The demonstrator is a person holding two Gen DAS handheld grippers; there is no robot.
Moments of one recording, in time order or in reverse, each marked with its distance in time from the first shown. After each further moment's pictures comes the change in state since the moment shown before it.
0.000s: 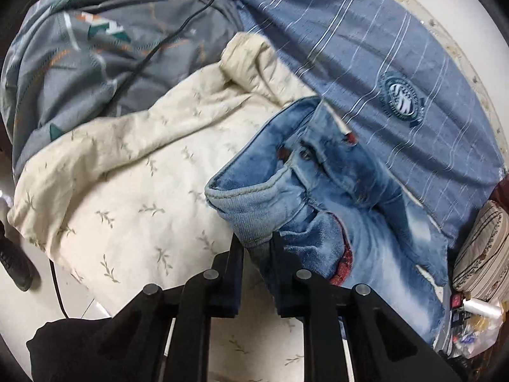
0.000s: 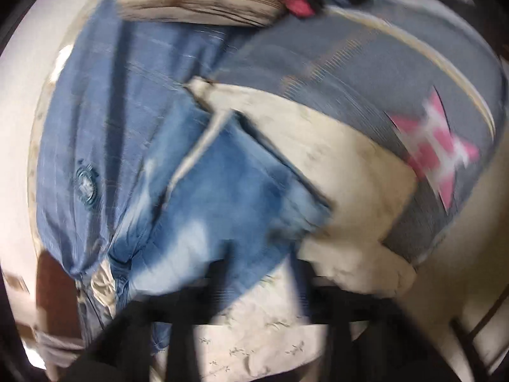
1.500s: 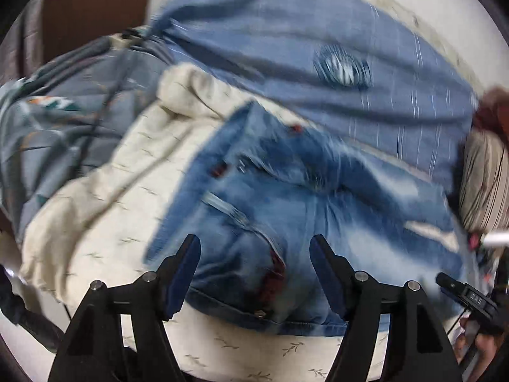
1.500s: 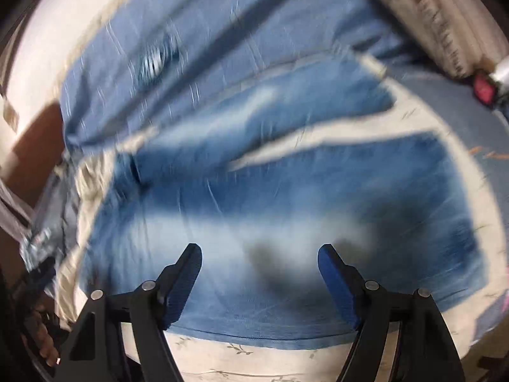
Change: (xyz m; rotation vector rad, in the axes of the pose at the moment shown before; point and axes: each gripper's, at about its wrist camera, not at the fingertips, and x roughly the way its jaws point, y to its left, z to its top) left arm -0.012 -0.066 -0.016 0.350 -0.039 -0.005; right arm 0.089 0.149 -0.067 -0.693 0.075 -0.021
